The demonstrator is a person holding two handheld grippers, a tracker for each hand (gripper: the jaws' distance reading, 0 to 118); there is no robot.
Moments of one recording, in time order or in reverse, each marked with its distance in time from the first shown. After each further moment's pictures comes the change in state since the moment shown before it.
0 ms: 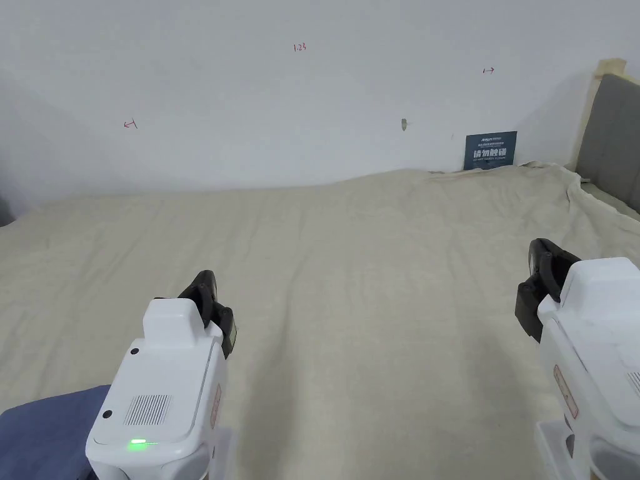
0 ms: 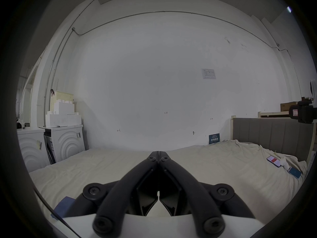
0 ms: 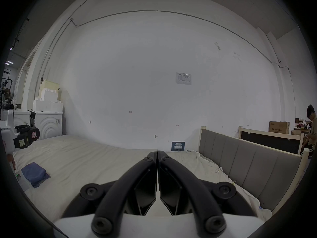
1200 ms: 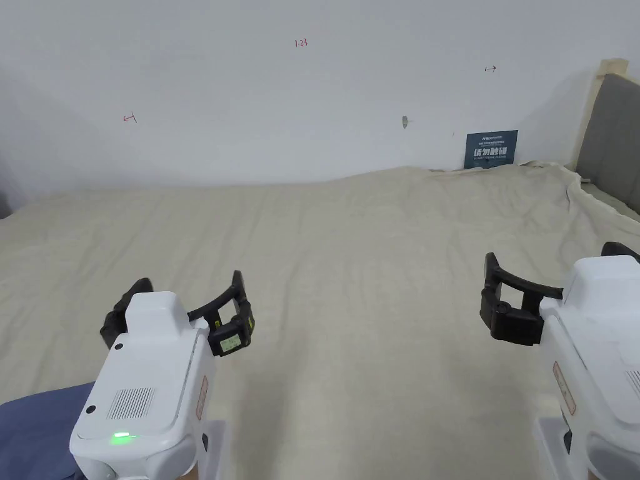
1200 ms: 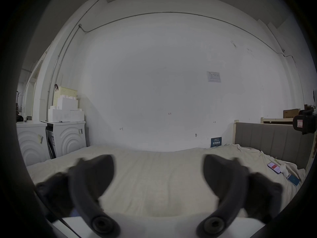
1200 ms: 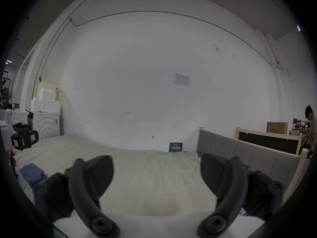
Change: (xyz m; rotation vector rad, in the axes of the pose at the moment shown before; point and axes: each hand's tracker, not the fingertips) left arm -0.012 0.002 -0.003 0.000 0.027 0.054; right arm -0.004 0.004 0.000 0.008 -0.023 -0.001
